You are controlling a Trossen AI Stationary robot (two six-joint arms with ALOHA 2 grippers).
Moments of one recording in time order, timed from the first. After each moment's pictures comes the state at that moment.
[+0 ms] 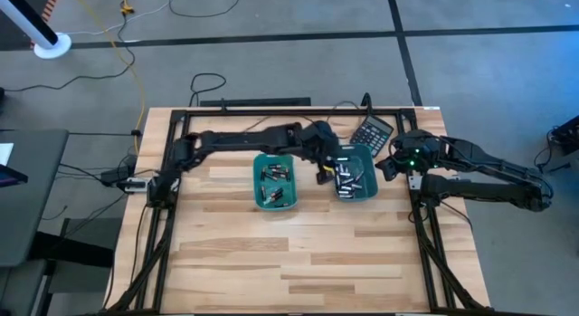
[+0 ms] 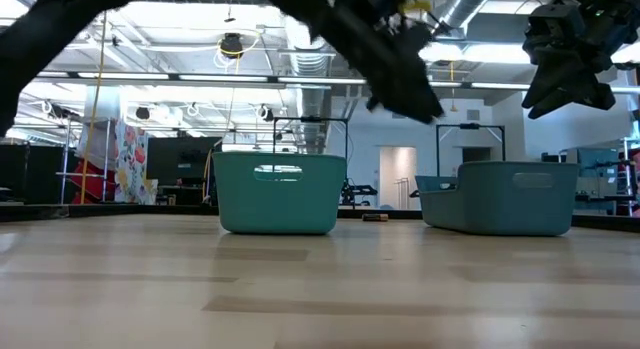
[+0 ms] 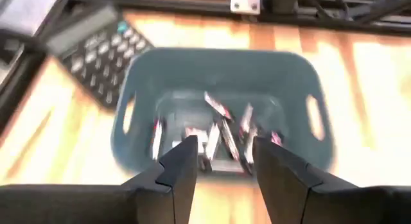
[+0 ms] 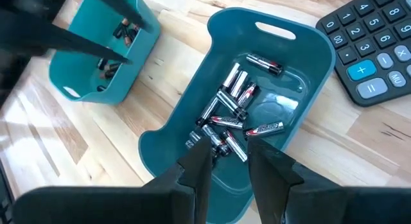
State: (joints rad) left arm 0.17 2.17 1.94 -0.43 0.06 0.06; right arm -0.35 0.58 0.68 -0.90 0.00 0.70
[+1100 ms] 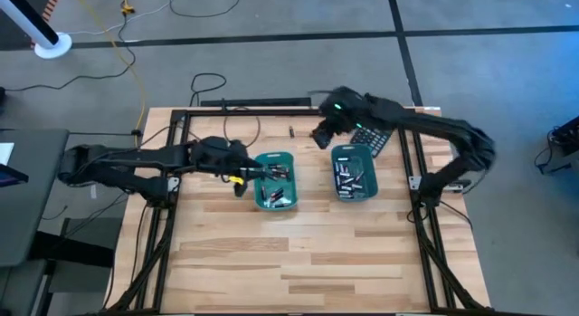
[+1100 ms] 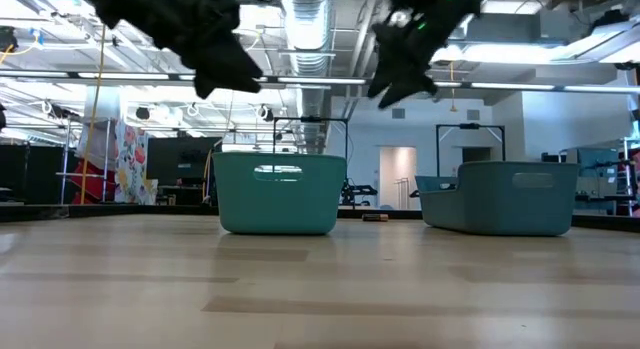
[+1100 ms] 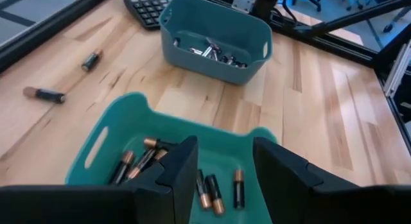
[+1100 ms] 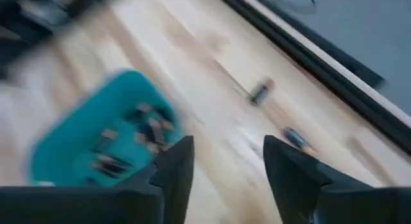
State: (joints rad) left arm 0.15 1.10 0.73 -0.10 0.01 -0.23; right arm -0.43 1.49 1.30 -0.58 0.00 0.28
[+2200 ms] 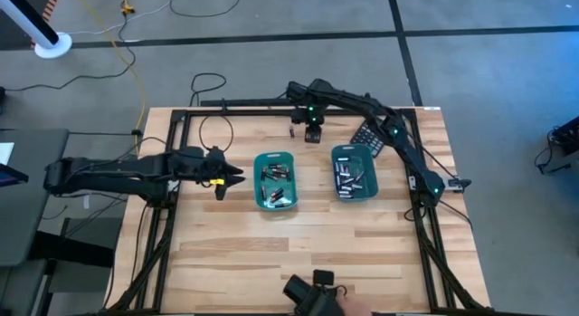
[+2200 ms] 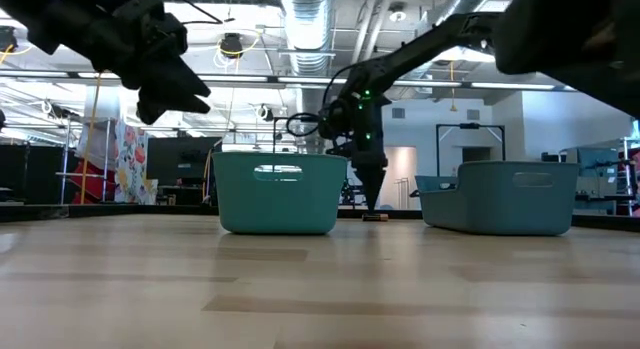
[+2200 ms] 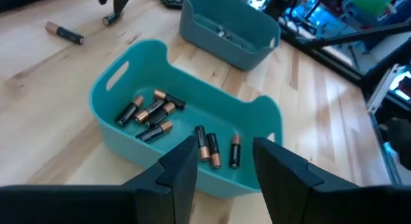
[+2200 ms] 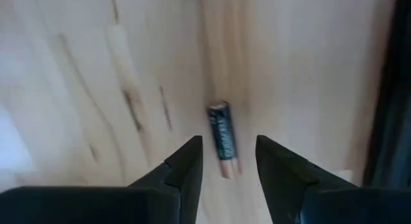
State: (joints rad) left arm 0.16 0.76 0.43 -0.08 -0.01 -0.42; right arm -0.61 2.41 2.14 -1.29 0.01 -0.47
